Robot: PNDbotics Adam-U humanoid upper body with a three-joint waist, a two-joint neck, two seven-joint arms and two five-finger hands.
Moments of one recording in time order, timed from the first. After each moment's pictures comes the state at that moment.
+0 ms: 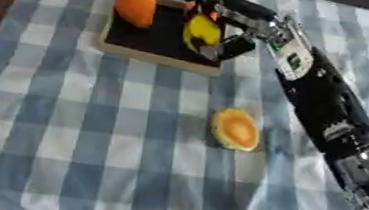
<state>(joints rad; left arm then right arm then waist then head) -0.49 0.36 0.02 -1.98 0.17 -0.17 -0.33 -0.91 -0.41 0.11 -1.02 0.59 -0.71 0.46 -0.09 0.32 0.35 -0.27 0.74</state>
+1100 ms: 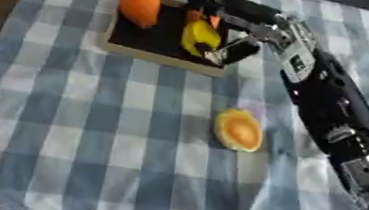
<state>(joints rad) -0.49 0.35 0.02 -1.98 0.17 -0.16 -0.34 -0.91 -0.42 0.10 -1.04 0.64 -0.71 0.46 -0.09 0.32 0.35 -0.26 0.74</state>
